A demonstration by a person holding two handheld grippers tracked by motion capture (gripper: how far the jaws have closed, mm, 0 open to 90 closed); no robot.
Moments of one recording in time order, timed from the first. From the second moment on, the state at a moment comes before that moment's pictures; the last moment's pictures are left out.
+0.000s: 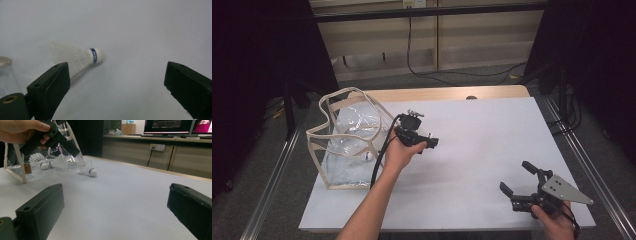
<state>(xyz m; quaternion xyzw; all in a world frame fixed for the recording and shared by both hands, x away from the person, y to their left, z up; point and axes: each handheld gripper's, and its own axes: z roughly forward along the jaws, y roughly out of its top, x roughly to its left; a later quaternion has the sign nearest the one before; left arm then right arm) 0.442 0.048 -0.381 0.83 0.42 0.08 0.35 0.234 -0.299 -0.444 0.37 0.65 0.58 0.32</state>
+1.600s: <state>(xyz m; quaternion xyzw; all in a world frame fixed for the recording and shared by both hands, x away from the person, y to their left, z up) 0.463 0.046 -0.404 0.82 0.45 0.11 0.35 0.235 -0.299 -0.445 0.37 0.66 0.58 0.31</state>
